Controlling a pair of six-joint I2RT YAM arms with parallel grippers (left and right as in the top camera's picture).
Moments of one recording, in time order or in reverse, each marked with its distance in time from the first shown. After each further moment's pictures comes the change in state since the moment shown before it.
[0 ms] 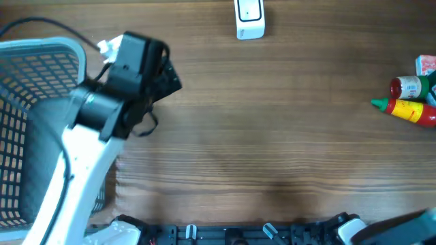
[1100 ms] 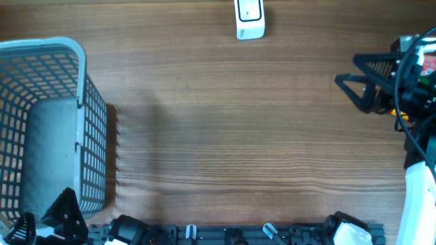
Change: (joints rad) left arm 0.000 -0.870 0.001 -0.411 -0.136 0.003; right arm 0.598 -0.212 0.001 0.047 -1.017 0.982
